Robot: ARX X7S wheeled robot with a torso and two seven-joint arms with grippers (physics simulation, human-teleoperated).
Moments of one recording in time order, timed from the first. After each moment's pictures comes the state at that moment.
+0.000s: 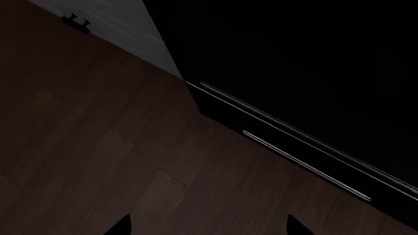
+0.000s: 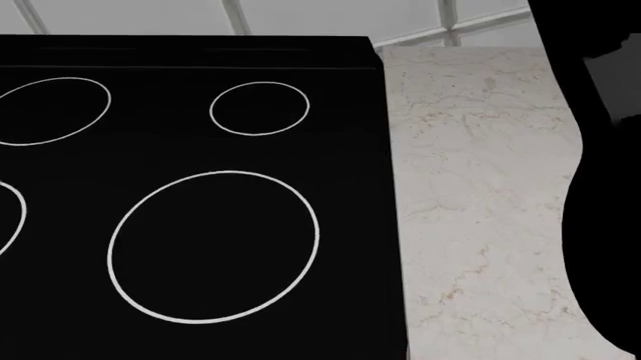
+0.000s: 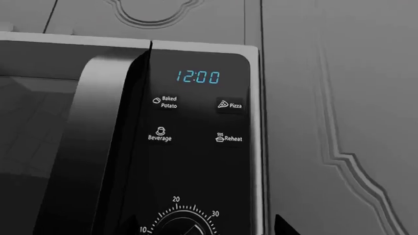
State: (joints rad) left arm -0.08 -0.19 -0.51 -1.31 -0.01 0.25 -0.03; right arm 2.31 0.06 -1.17 0.96 1.20 0.27 0.48
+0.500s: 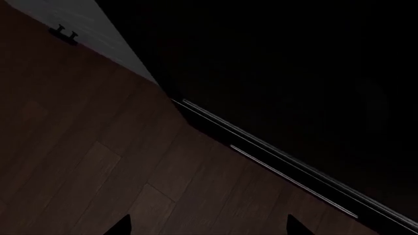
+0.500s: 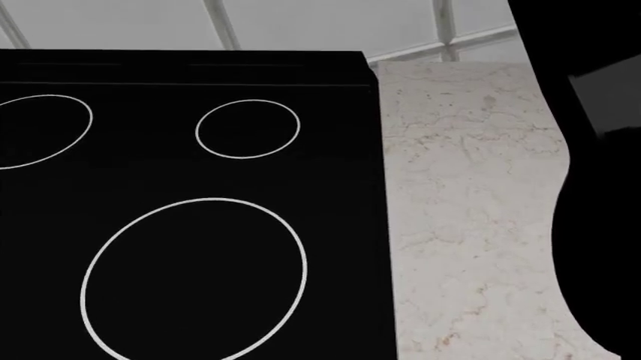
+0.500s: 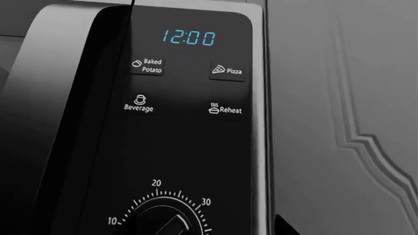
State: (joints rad) left arm -0.08 -0.18 -0.50 -1.31 -0.01 0.25 -0.03; right arm 2.28 0.06 -1.16 0.94 1.17 0.27 0.49
